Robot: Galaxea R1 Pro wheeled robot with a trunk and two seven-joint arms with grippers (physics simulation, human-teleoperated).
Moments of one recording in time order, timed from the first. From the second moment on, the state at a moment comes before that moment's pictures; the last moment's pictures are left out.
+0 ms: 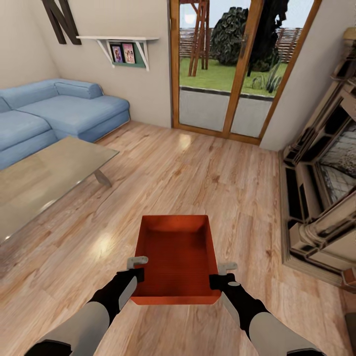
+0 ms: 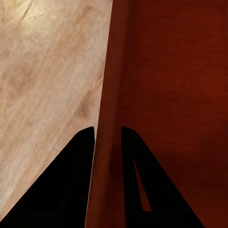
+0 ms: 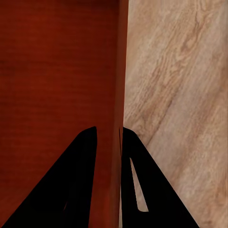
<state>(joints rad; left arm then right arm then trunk) -0.72 -0.10 -0.11 -0.41 0.21 0.30 0.28 -0.68 0.10 0.07 -0.34 0.01 0.10 -0.10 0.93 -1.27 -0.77</state>
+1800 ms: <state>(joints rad) -0.72 -0.10 -0.11 -0.41 0.21 0.30 0.28 -0.68 0.10 0.07 -0.34 0.01 0.10 -0.10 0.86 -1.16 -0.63</state>
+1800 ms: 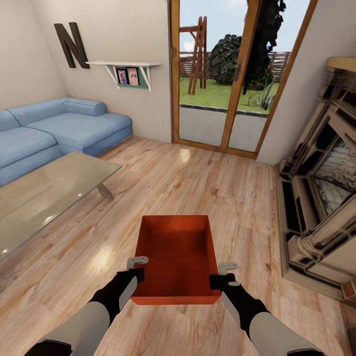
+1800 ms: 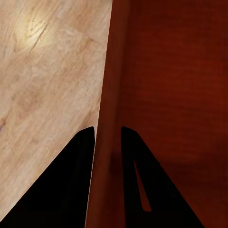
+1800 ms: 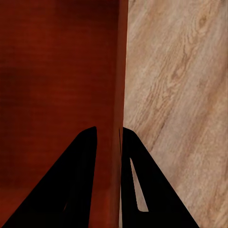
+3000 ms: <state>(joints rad) -0.72 -0.10 -0.12 -0.41 0.22 0.30 0.27 -0.68 0.10 0.07 -0.34 0.02 0.10 -0.10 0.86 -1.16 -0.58</state>
